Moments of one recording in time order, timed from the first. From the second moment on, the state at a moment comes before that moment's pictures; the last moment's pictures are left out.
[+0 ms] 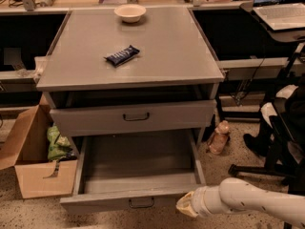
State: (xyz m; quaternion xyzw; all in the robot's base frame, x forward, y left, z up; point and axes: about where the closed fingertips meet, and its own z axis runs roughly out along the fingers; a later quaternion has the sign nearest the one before) arm 0.414 -0.131 0.400 -0.49 0.81 0.20 0.24
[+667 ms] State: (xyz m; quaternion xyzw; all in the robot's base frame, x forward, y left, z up) arm 0.433 -0.119 0.407 -0.50 0.80 0.20 0.26
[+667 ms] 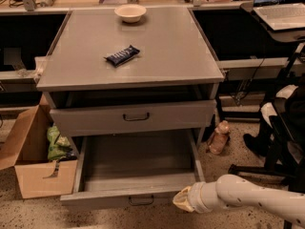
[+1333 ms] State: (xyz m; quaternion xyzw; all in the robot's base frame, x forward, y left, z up) arm 0.460 -0.111 0.413 -0.51 0.78 0.19 0.30
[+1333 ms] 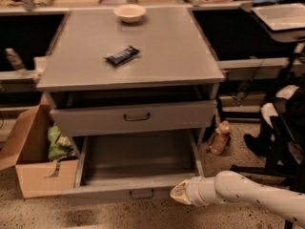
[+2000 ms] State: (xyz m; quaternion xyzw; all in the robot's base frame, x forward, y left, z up) arm 0.478 -0.056 0.406 -0.57 0.71 0.24 0.32
